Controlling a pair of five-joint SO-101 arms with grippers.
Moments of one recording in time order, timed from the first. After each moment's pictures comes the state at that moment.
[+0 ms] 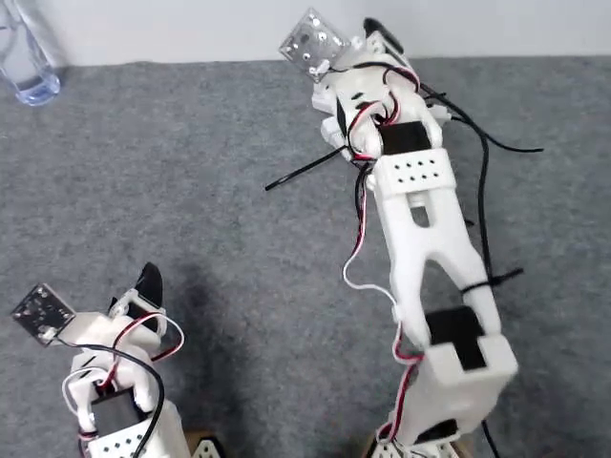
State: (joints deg) left arm -24.5 -102.7 96.9 58.9 36.1; right arm -14.4 9.8 -14.8 31.2 43.2
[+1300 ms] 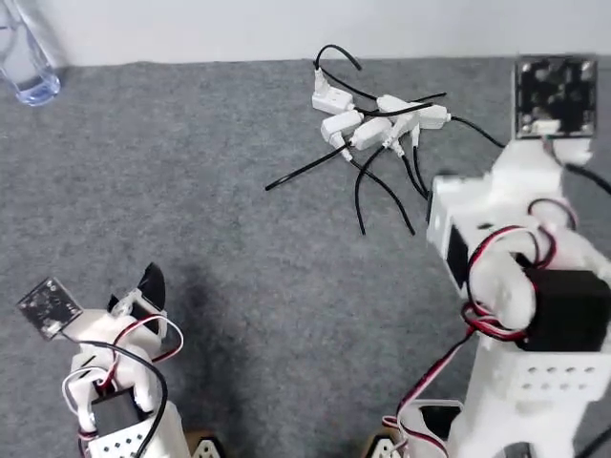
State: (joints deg) left arm -24.4 -102.7 96.9 57.7 28.7; right arm -2.1 -34.4 -14.3 99.7 -2.9
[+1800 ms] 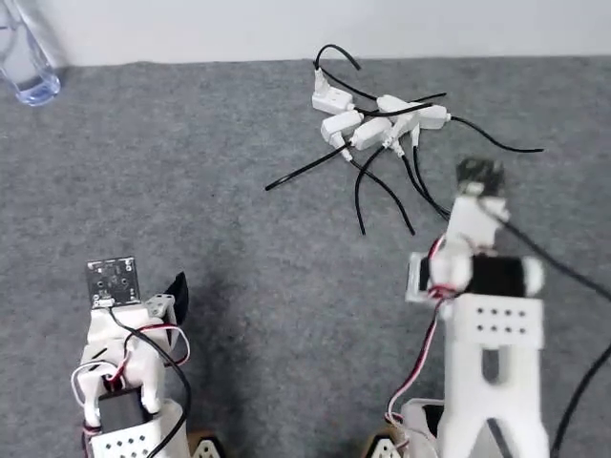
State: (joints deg) left arm -18.2 -102.7 96.9 56.3 -0.6; right arm 1.6 -42.5 45.1 77.3 -3.6
